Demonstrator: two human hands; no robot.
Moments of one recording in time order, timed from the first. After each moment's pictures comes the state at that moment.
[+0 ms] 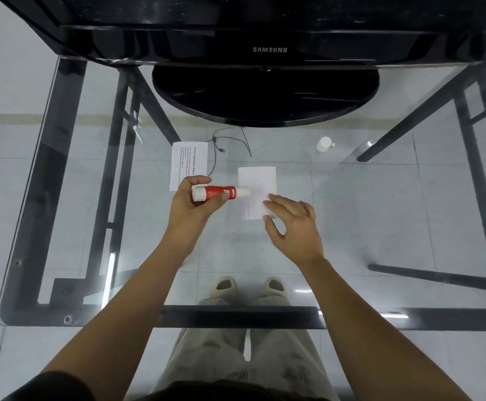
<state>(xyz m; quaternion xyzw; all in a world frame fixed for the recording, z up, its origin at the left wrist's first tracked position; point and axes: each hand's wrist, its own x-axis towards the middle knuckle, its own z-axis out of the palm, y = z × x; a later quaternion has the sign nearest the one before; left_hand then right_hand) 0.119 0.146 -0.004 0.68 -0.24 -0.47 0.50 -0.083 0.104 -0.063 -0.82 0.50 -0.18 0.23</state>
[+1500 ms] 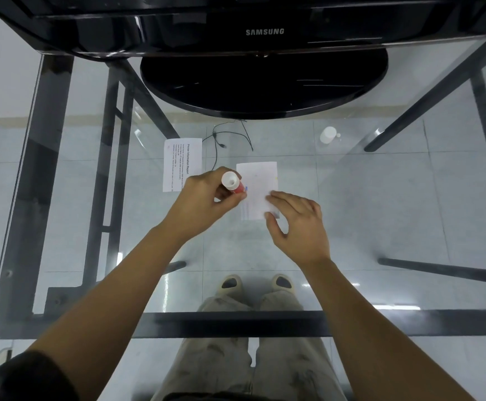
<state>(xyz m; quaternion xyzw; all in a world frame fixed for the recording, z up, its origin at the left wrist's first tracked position) 0.121 0.114 0.003 0.66 -0.63 -0.30 0.28 -0.082 0.103 -0.064 -0.81 0.51 -0.18 0.23</state>
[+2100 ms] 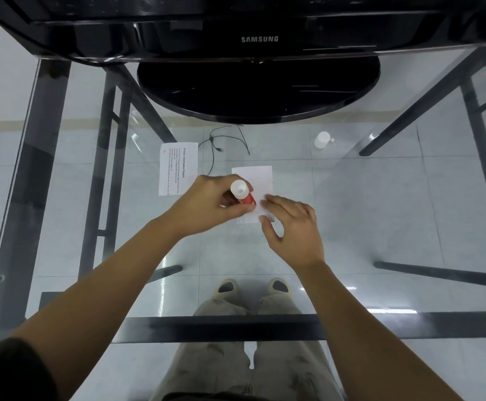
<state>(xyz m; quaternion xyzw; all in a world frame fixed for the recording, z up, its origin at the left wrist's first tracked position) 0.117 0.102 0.009 0.59 -0.69 -0.35 0.23 -0.081 0.104 -0.065 -0.81 0.51 -0.20 0.23</state>
